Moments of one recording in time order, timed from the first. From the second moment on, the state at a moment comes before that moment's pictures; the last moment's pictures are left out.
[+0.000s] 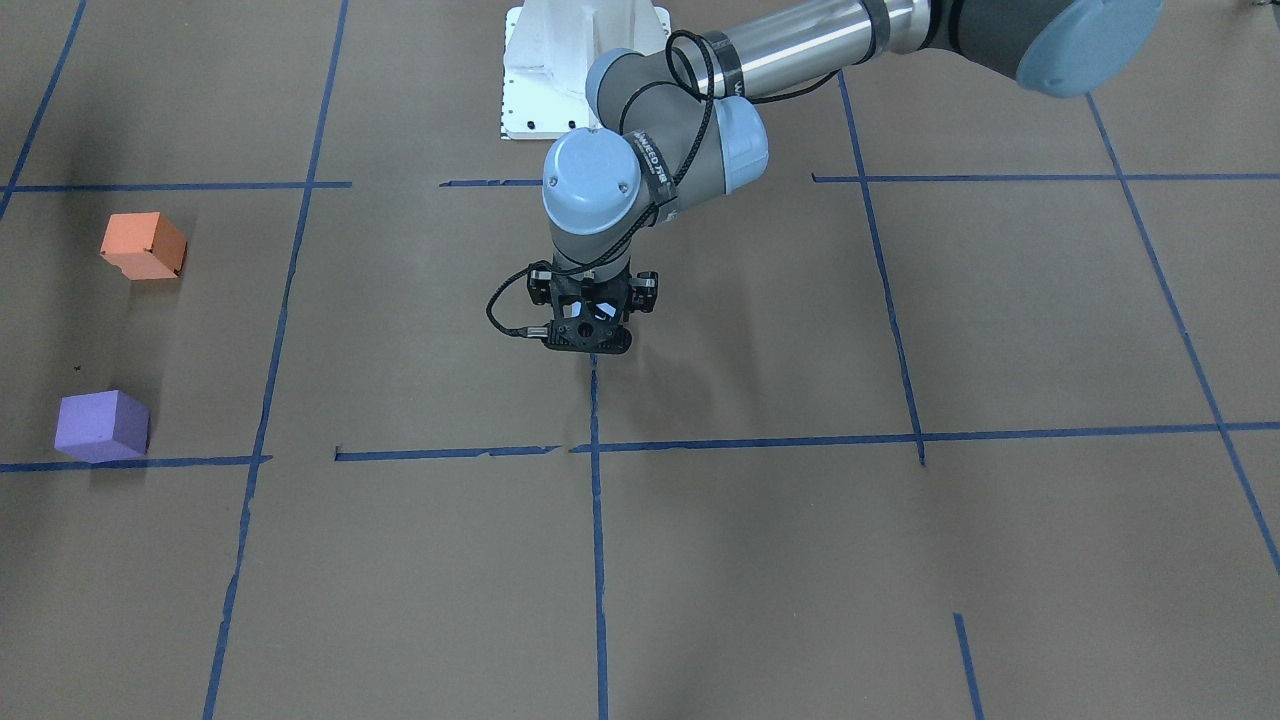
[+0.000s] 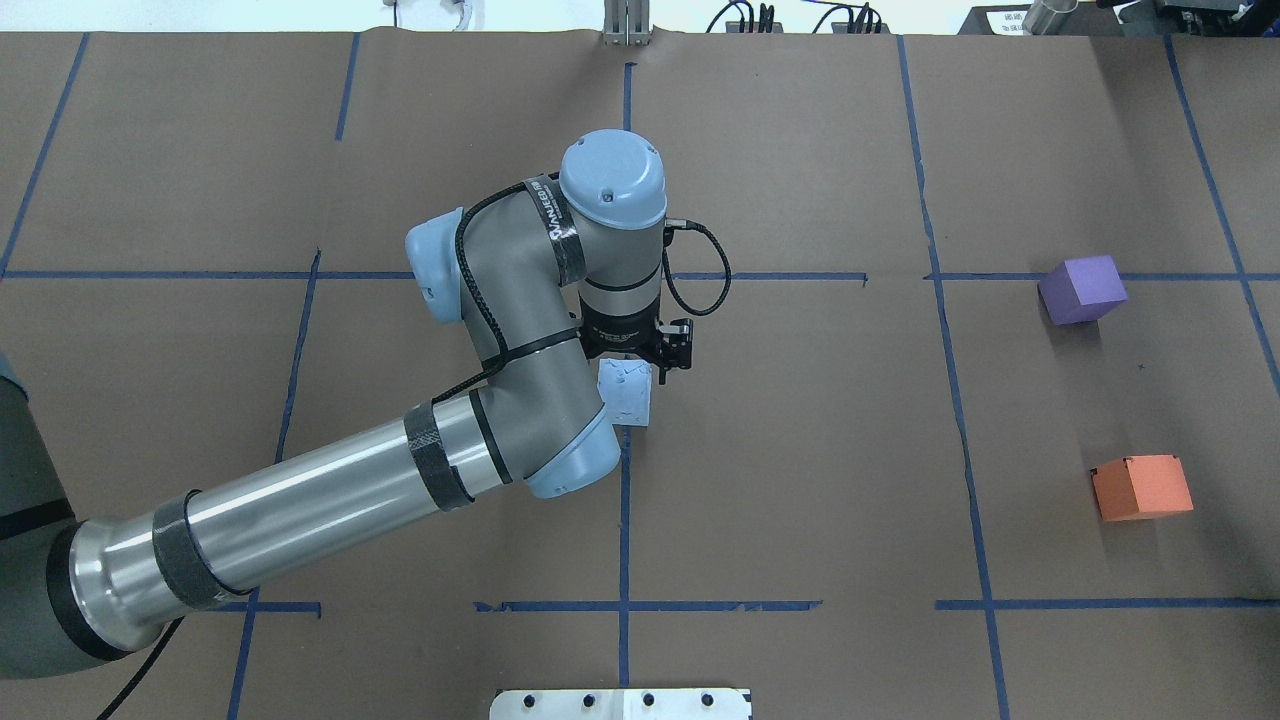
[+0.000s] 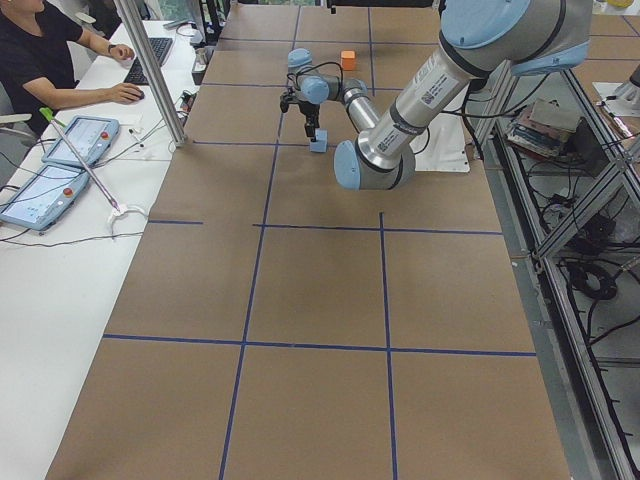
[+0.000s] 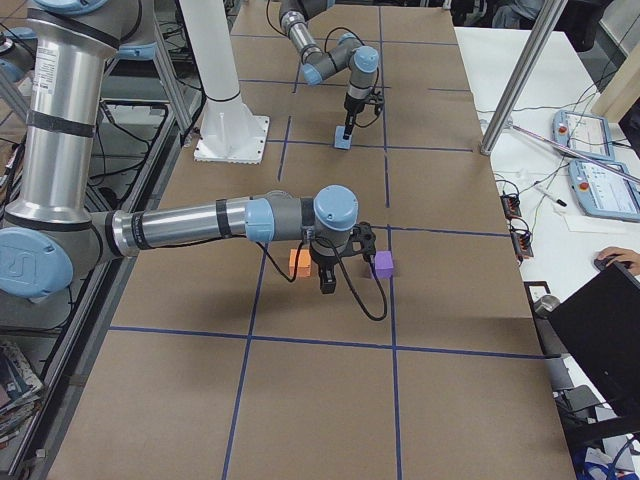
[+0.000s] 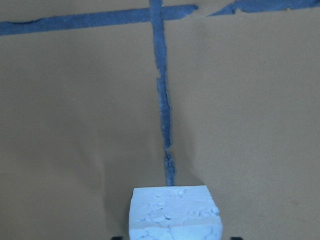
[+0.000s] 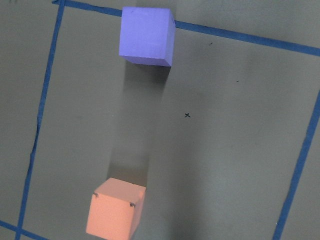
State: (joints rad) left arm -0.56 -2.56 -1.29 -1.55 -2.08 -1.05; right arm 1.37 -1.72 1.96 -1.68 2.49 -0.02
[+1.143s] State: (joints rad) left arm -0.77 -1.99 -1.96 -1.42 -2.09 -0.84; right arm 0.65 -1.10 1.99 -1.68 2.01 1.03
